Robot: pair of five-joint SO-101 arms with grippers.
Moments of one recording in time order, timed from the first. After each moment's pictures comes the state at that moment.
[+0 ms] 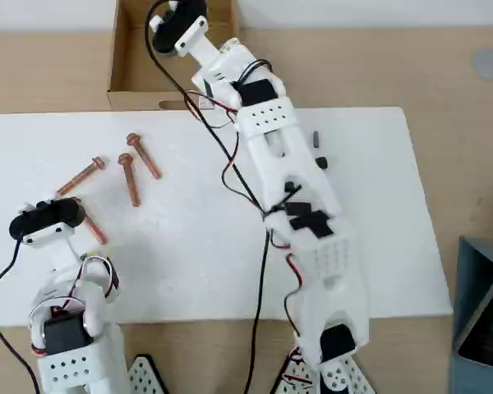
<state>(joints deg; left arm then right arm) -17.7 -104.2 92.0 70.4 -2.5 -23.7 39.6 -36.8 38.2 22.1</state>
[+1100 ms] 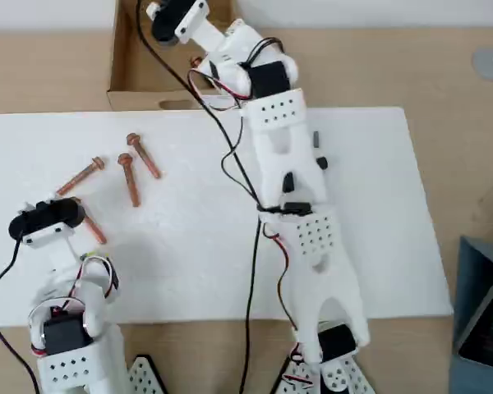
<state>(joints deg) -17.7 -104.2 92.0 70.4 -2.5 -23.2 54.3 -84.8 74.2 27.4</state>
